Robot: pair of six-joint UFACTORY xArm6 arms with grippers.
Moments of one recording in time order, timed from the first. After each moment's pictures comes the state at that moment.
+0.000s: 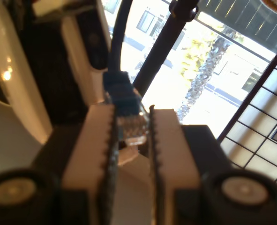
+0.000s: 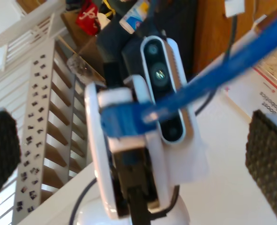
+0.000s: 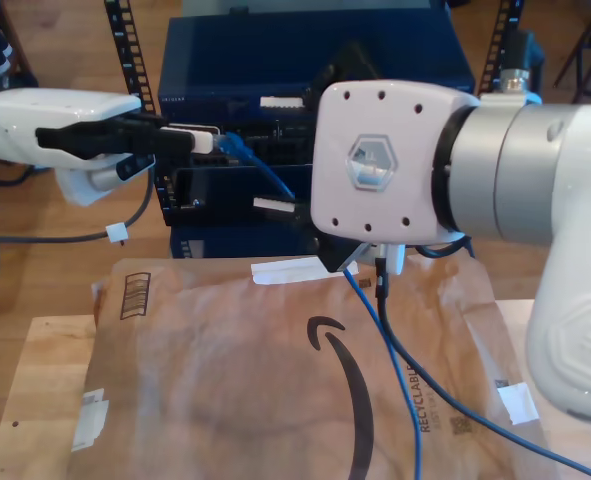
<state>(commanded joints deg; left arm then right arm) 21.6 -3.6 -64.9 -76.2 119.9 -94.0 42.0 -42.6 -34.4 39.5 12.3 82.4</state>
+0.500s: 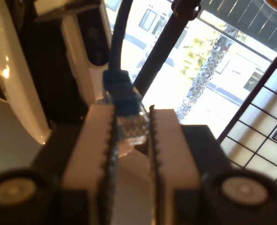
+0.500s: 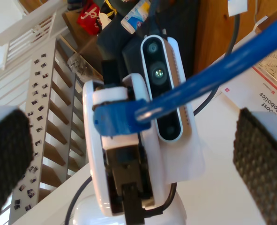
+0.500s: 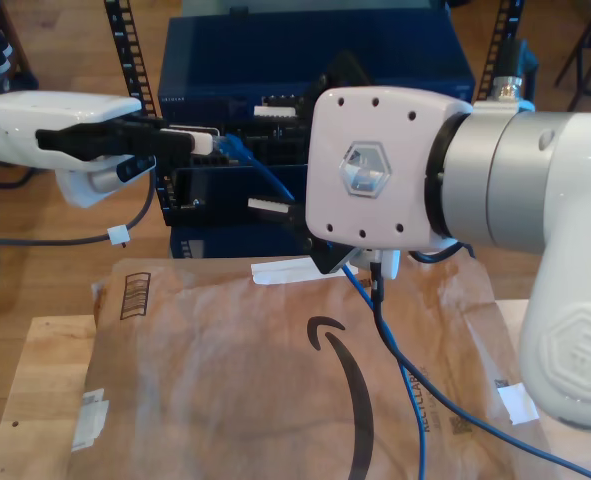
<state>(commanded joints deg) 21.5 -3.2 -64.6 -76.3 120.2 -94.0 43.6 -42.2 -34.5 39.4 10.5 82.4</state>
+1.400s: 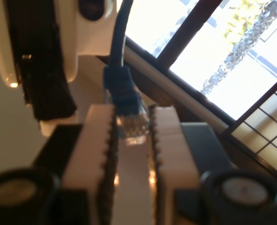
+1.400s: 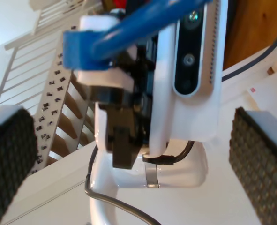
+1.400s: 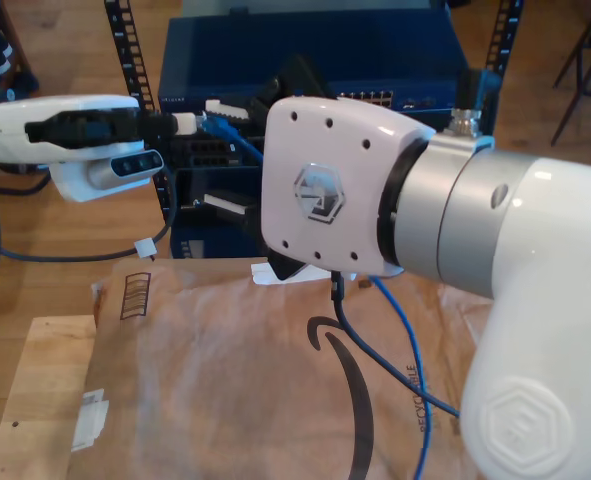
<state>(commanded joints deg) 22.1 2.6 -64.8 -83.3 127.3 -98.6 51.4 -39.6 -32.0 33.5 -4.4 82.2</state>
